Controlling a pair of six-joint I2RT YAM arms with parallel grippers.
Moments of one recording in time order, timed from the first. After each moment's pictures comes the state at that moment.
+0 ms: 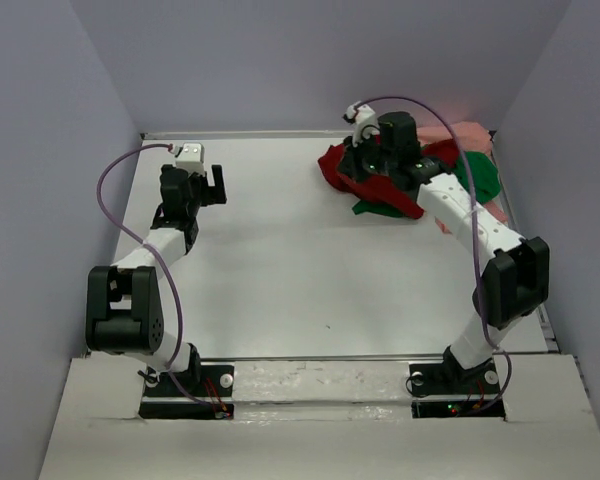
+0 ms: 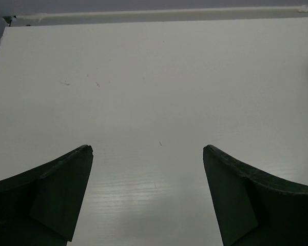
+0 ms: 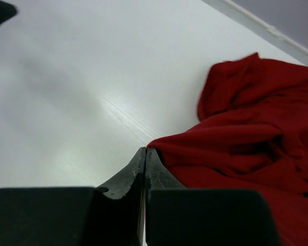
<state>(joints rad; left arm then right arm) -0.04 1.49 0.83 0.40 0.01 -0.01 0.34 1.66 1.51 -0.29 -0.35 -0.07</state>
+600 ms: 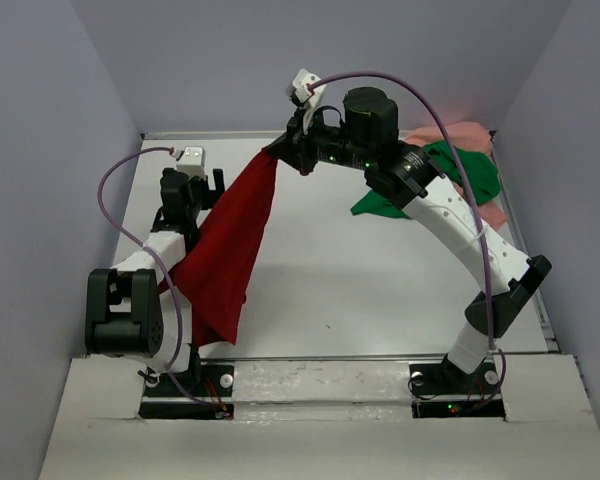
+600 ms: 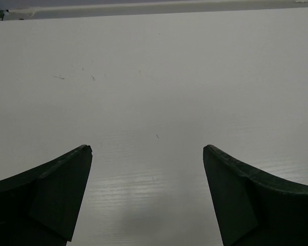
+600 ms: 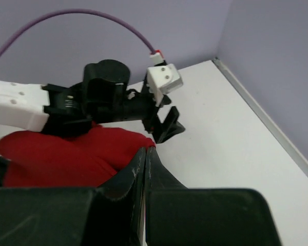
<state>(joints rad) -0.04 1.48 0.81 0.39 0.03 -0.01 0.79 1.71 2.05 -0.44 -0.37 -0.06</state>
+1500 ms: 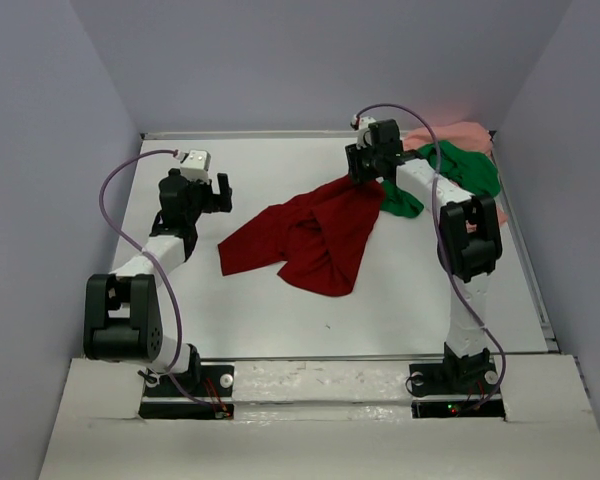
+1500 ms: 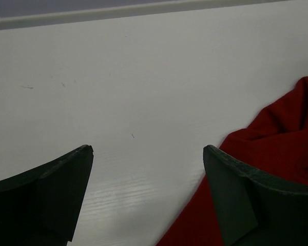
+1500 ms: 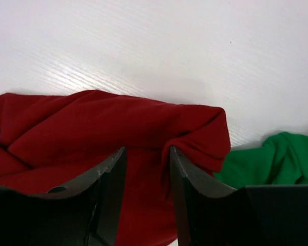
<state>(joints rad) -0.04 1.44 0.77 0.41 0.12 0.00 0.31 2.14 1.75 -0.32 -0.12 -0.05</state>
